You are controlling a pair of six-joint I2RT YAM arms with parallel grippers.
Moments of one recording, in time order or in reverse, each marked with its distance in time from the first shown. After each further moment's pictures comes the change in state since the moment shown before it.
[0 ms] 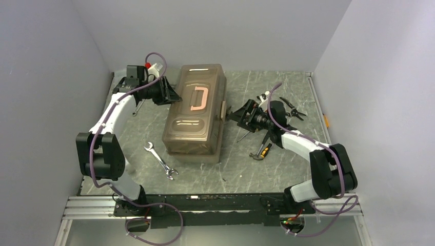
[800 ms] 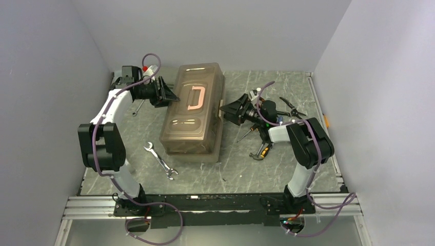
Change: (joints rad) left arm 0.083 0.106 0.040 -0.053 0.196 0.010; right arm 0.025 0.373 0.042 0.653 -0.160 0.351
